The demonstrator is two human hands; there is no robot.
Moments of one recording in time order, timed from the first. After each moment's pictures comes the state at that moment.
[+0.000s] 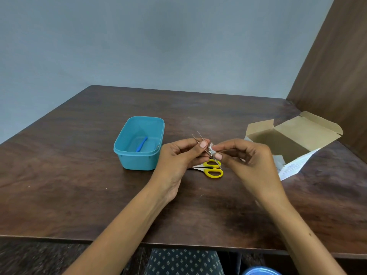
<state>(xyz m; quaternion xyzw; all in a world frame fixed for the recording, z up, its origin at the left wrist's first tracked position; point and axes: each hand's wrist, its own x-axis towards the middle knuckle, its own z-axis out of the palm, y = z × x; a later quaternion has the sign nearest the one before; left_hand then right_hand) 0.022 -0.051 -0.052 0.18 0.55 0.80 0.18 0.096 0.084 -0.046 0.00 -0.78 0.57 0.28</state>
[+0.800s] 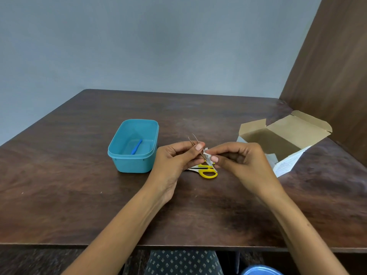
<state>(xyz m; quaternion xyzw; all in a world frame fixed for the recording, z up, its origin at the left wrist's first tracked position) 0.026 -0.049 -0.050 0.16 0.55 0.79 0.19 0.099 0.094 -0.043 0.02 -0.78 0.58 0.21</state>
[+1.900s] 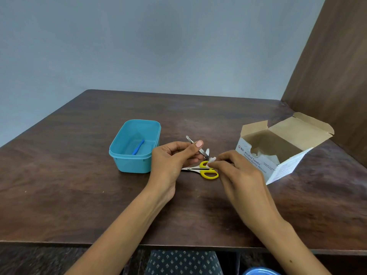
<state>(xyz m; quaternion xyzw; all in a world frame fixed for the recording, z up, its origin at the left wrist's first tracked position) 0.023 -0.048 -0.051 0.12 0.57 0.80 0.14 0.118 0.074 -0.063 0.03 -0.93 0.12 0.36</state>
